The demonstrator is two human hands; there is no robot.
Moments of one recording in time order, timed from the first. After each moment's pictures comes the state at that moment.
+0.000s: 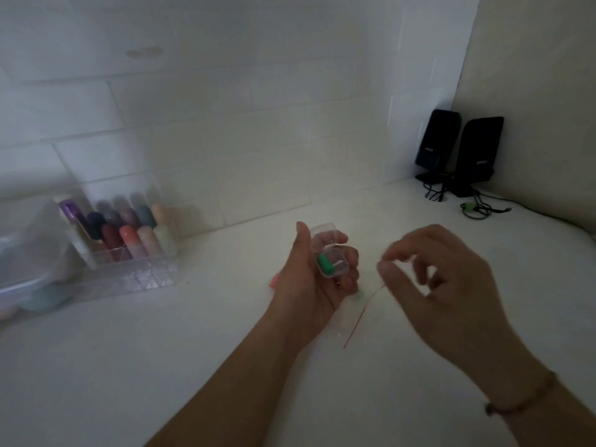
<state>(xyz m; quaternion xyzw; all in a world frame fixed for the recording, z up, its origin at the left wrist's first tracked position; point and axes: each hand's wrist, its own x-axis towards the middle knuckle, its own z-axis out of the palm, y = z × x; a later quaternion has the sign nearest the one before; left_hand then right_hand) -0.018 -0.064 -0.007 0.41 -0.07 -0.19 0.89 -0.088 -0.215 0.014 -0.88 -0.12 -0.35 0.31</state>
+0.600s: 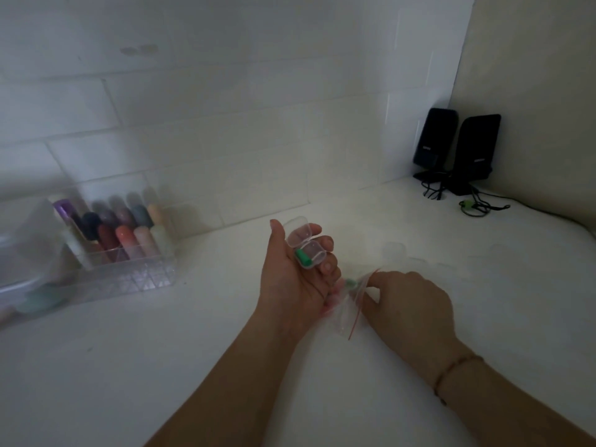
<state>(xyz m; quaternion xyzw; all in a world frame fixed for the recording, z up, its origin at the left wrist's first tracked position) -0.008 -0.055 -0.010 0.34 -0.02 -0.15 0.93 -0.061 -0.194 -0.032 -0.98 0.05 -0.17 0.09</state>
